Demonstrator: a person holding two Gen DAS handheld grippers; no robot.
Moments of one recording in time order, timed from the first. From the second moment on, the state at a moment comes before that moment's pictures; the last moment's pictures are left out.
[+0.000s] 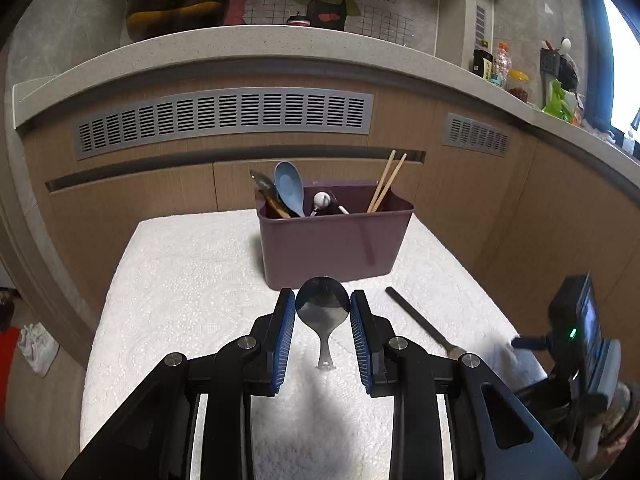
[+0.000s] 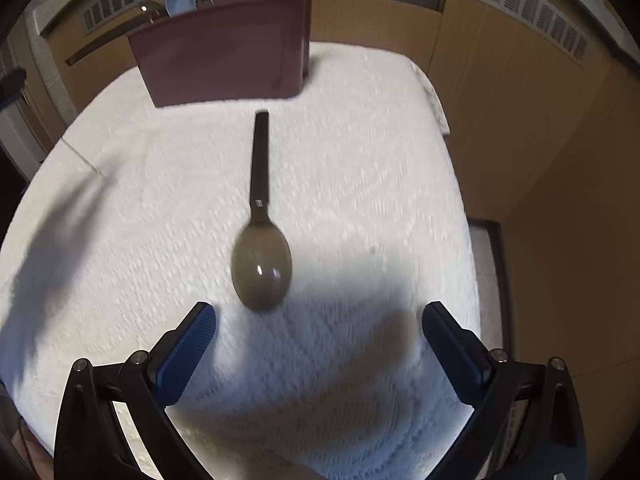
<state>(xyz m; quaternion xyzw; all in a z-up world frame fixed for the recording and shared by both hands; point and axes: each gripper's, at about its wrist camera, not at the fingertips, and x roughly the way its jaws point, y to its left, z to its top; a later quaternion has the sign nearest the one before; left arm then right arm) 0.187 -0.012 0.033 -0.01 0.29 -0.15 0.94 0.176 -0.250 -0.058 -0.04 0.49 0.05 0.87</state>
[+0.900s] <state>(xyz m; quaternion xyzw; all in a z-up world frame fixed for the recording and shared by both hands) 0.184 0.009 0.026 -0.04 0.32 -0.16 0.93 0.256 -0.208 -0.019 -0.05 0.42 0.12 0.90</state>
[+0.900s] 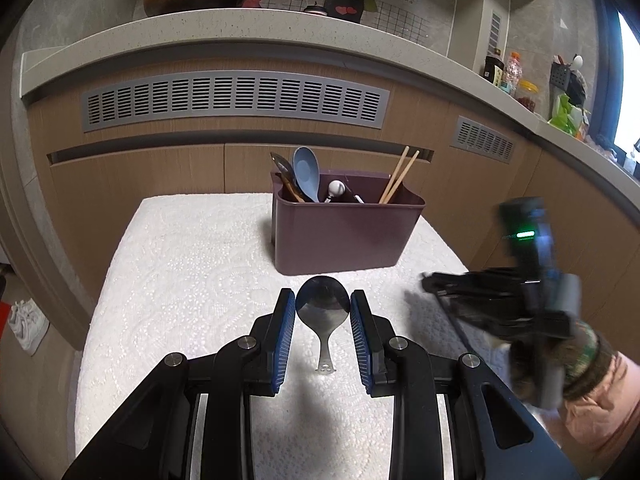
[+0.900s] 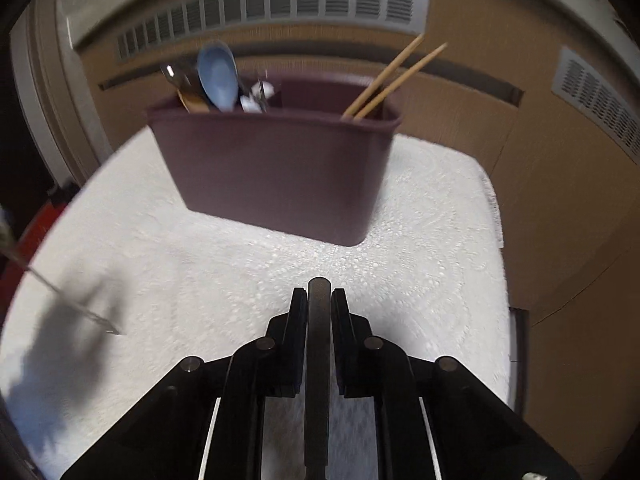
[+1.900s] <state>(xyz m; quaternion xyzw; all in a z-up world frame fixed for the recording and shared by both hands) 0.154 -0.011 0.069 -0.02 0.29 -0.17 0.94 0.150 -0.236 0.083 -0.01 0.29 0.14 0.95</state>
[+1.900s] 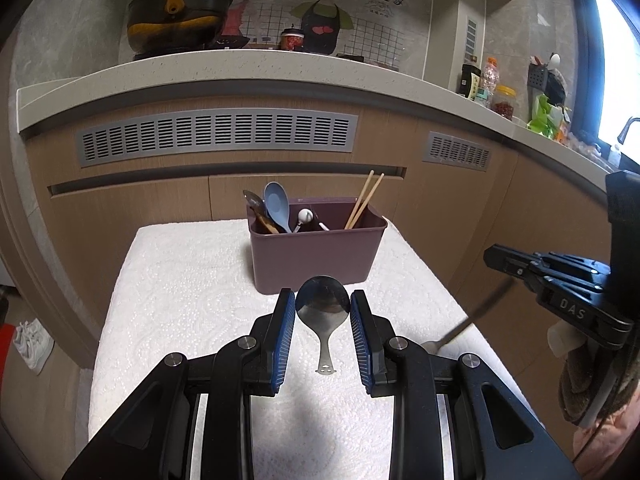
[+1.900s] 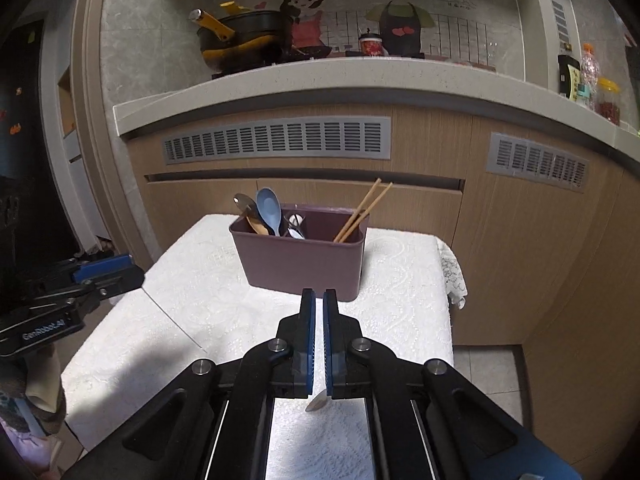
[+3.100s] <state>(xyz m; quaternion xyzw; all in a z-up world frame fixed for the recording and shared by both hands) 0.174 -0.008 0.035 -0.03 0.35 -0.16 0.92 0.172 -0.265 -0.049 0.02 0.57 0.28 0.77</state>
